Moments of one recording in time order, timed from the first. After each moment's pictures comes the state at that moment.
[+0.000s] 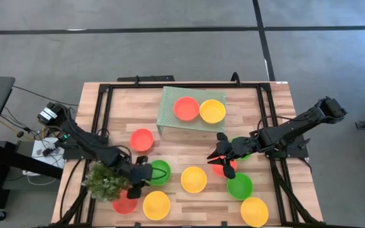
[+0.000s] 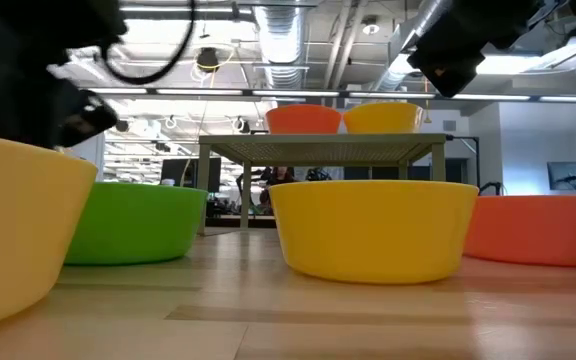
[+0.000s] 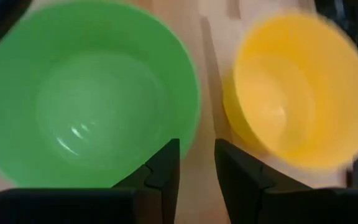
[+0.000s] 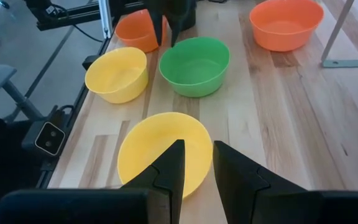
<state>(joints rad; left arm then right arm) -0.61 1.43 0.70 -0.22 -0.08 -0.46 0.37 1.20 0.69 -0.04 0.13 0.33</state>
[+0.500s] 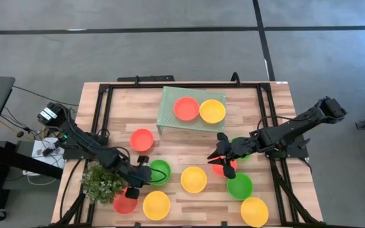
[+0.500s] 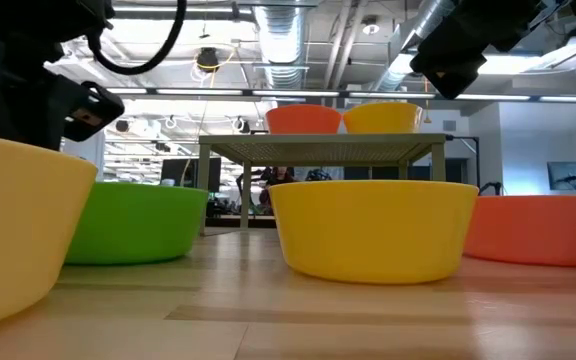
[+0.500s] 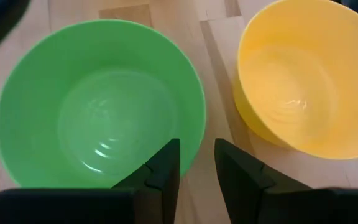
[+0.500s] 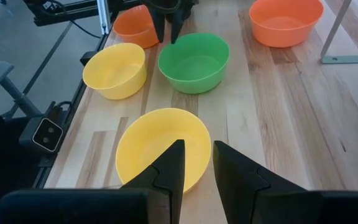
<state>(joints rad) -0.63 1.43 0.68 -0.19 -0.16 -0.31 0.37 1.20 0.69 -0.05 0.13 0.33</state>
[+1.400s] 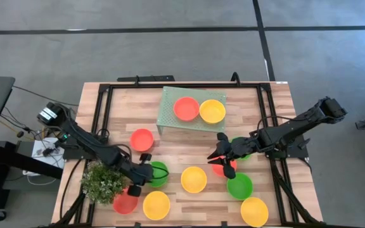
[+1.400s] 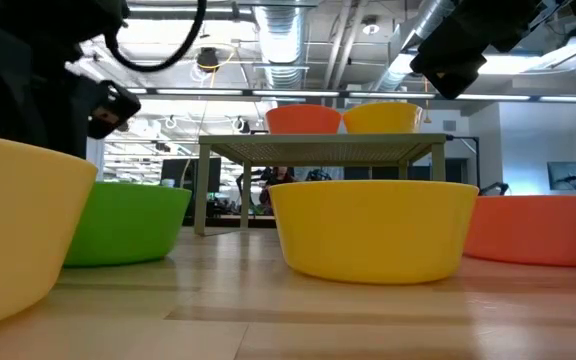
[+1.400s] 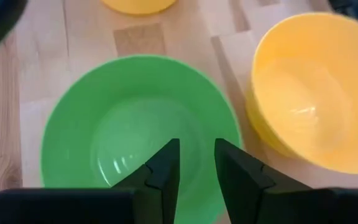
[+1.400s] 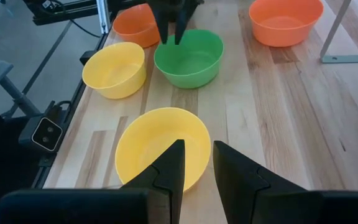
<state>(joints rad) -0.59 1.42 0.68 -0.17 -0.15 -0.24 0.37 1.20 0.69 -0.05 0.13 0.33</state>
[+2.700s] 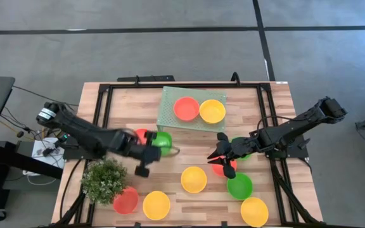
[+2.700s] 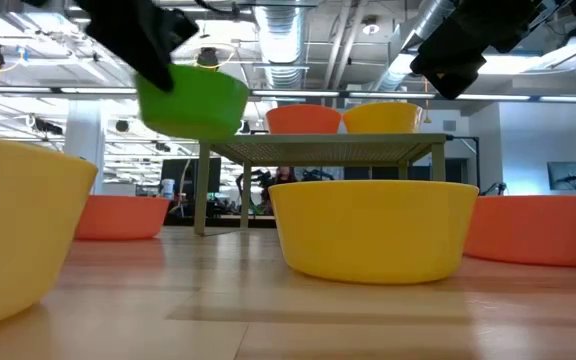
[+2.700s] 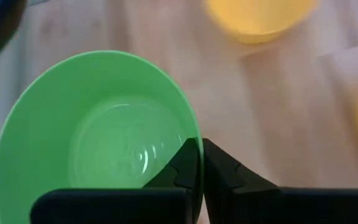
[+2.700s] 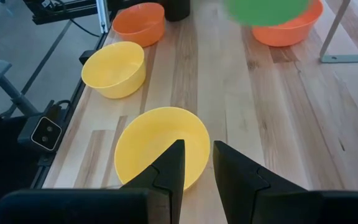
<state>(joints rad) -0.38 1.41 1.08 -0.72 -0.30 0.04 0.36 1.20 0.69 -0.05 0.13 0.33</state>
